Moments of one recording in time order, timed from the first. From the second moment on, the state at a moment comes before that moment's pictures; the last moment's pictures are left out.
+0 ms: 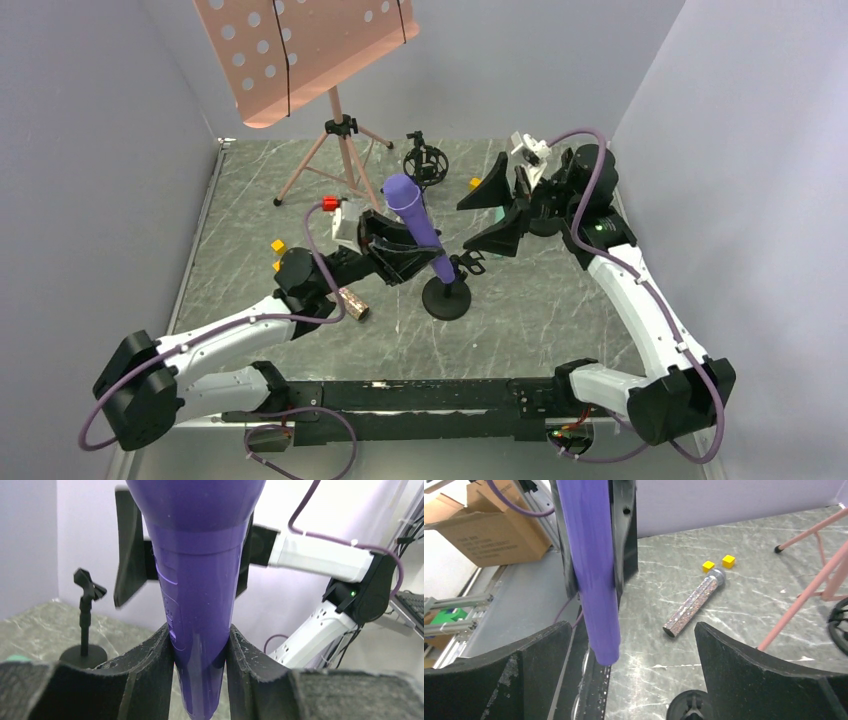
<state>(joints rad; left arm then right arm) -0.84 1.12 0.63 1.01 0.42 -0.51 0.26 1.16 1.14 0.02 -1.38 0.22</state>
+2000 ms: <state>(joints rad) -0.71 1.14 0.89 0.64 0.55 -0.58 0.44 1.23 1.04 -0.06 -1.34 0.10</state>
